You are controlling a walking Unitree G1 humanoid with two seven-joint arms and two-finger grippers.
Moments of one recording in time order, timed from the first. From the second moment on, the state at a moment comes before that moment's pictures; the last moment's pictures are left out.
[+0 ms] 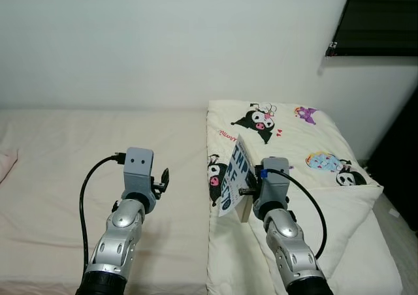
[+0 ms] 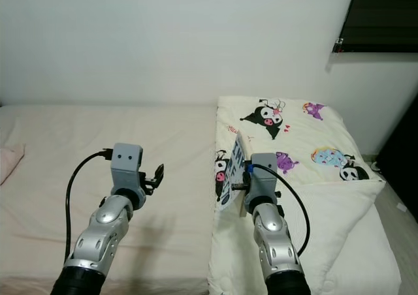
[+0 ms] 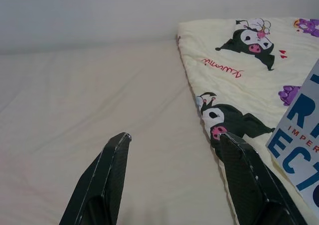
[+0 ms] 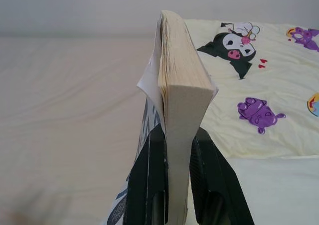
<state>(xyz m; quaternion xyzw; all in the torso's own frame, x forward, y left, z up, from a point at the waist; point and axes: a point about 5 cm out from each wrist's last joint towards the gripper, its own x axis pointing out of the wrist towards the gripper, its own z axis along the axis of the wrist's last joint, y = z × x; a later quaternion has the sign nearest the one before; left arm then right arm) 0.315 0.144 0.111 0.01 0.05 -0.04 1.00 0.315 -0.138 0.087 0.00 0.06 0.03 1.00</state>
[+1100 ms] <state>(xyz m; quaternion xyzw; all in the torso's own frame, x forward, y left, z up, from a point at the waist) 0.316 0.140 0.115 0.01 0.04 -0.05 1.00 0.315 -0.141 0.089 0.01 0.06 0.03 1.00</state>
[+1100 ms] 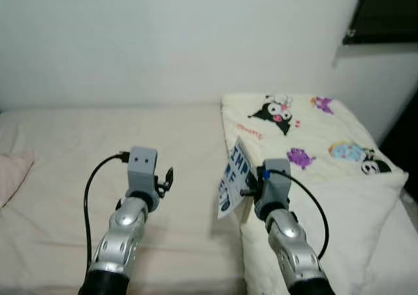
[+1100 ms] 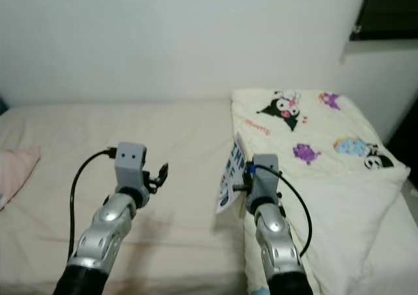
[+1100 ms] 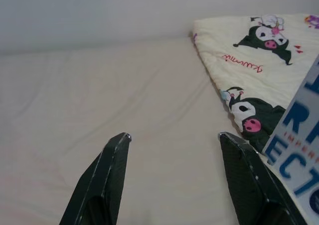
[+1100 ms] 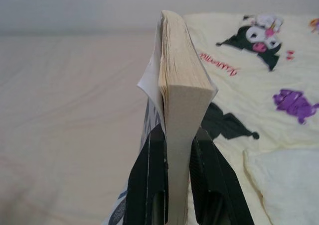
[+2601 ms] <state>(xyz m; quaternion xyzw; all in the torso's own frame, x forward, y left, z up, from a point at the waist) 0.314 0.143 0.114 0.05 0.04 -0.06 1.00 0.313 -0.132 0.085 0.02 0.06 0.04 1.00</state>
